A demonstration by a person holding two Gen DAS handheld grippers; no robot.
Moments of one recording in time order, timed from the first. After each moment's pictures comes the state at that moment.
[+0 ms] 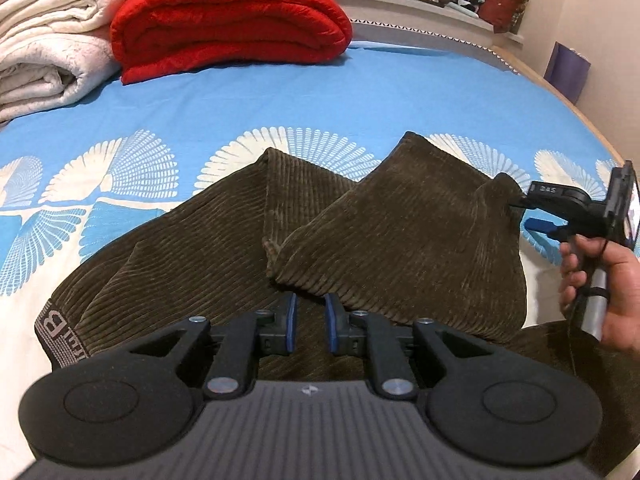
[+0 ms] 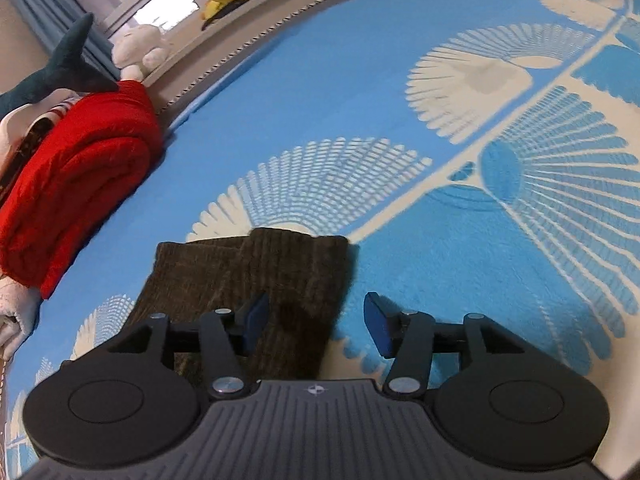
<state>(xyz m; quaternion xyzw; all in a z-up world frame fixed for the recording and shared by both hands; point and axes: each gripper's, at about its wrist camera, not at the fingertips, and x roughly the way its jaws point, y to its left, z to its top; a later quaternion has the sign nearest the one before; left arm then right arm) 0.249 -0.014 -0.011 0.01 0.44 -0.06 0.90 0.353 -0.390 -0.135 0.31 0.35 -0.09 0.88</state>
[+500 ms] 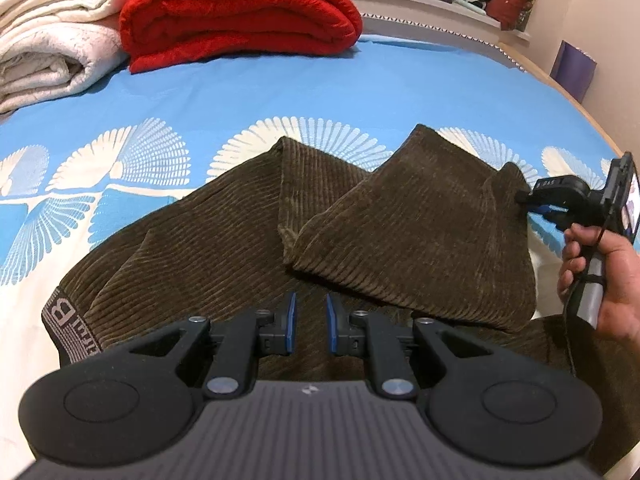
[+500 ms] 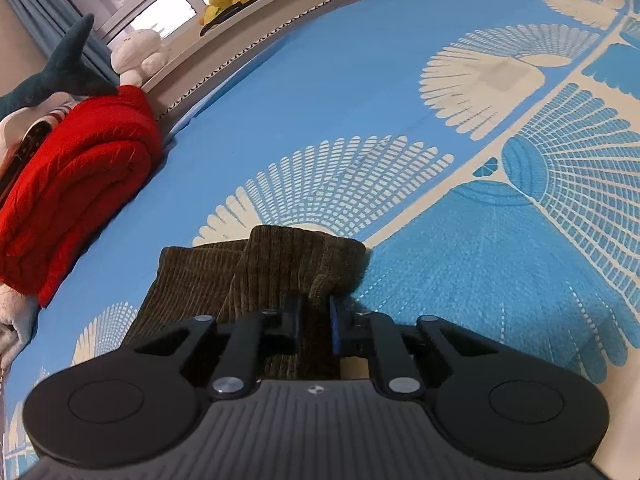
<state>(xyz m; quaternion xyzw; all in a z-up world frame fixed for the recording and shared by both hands) 0.246 0.001 -0.016 0.01 0.45 -0.06 0.89 0.363 -0.377 -0.137 0.31 0.34 -0.11 0.88</state>
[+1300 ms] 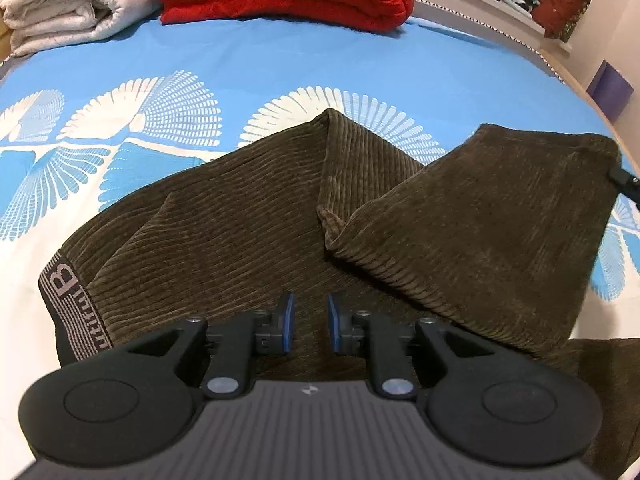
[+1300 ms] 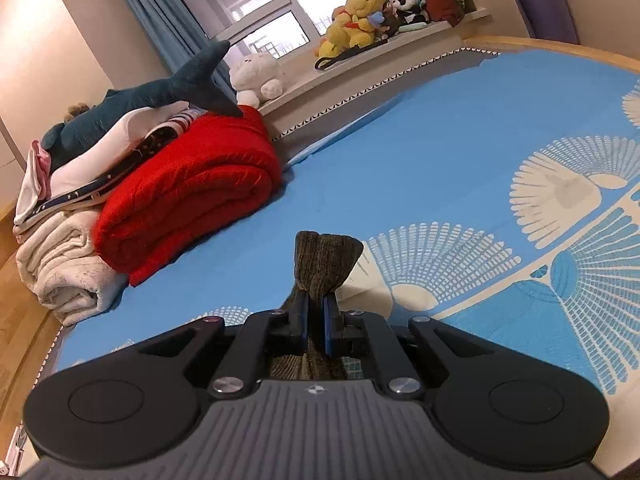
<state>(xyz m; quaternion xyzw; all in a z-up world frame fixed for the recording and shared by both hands) 0.272 0.031 -0.037 -0.04 0.50 -0.02 0.87 0.317 -0.367 -0.032 0.26 0.27 0.03 0.93</state>
